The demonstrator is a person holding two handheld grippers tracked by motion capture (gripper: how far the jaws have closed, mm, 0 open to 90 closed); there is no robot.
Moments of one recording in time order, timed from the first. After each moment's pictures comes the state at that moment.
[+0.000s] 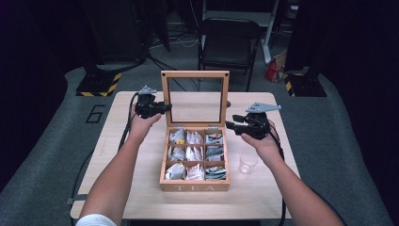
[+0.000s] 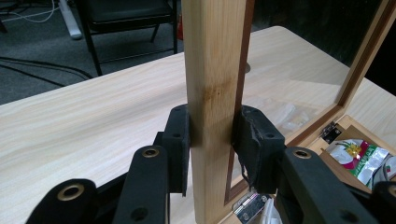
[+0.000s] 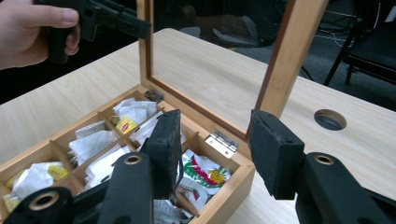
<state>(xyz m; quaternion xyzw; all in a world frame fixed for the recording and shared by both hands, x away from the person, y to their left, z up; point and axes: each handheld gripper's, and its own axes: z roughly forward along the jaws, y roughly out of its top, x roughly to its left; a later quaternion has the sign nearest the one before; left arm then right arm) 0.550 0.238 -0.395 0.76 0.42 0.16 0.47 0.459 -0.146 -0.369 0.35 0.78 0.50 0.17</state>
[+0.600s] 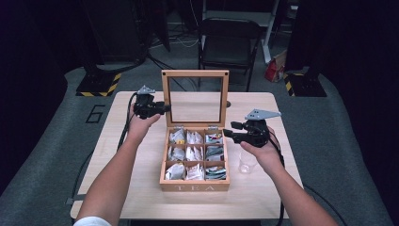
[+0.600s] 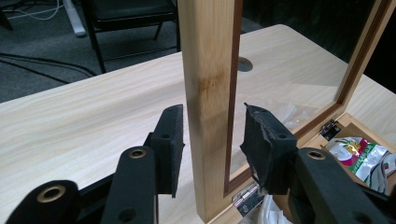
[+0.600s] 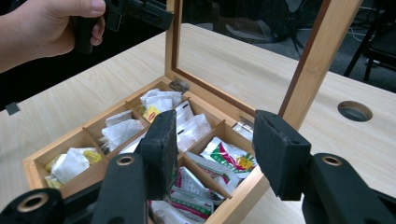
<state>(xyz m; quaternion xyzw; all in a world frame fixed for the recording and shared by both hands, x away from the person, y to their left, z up) 0.543 0.243 -0.390 0.76 0.43 0.16 0.46 0.435 -0.141 -0.370 0.34 0.78 0.50 0.14</state>
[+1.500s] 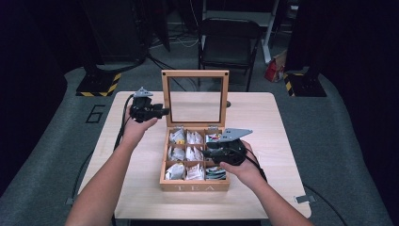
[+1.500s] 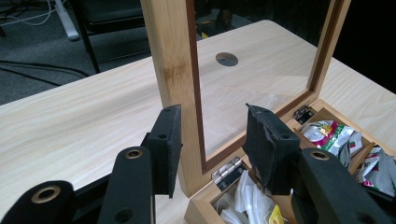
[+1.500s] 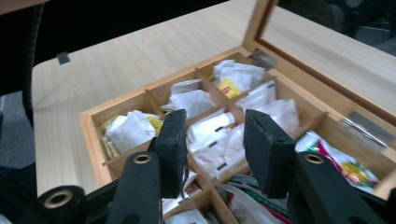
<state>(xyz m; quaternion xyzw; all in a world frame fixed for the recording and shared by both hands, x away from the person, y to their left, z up) 0.518 0.247 -0.376 0.77 0.41 0.17 0.46 0.403 -0.077 -0.404 0.24 0.84 0.48 0.11</state>
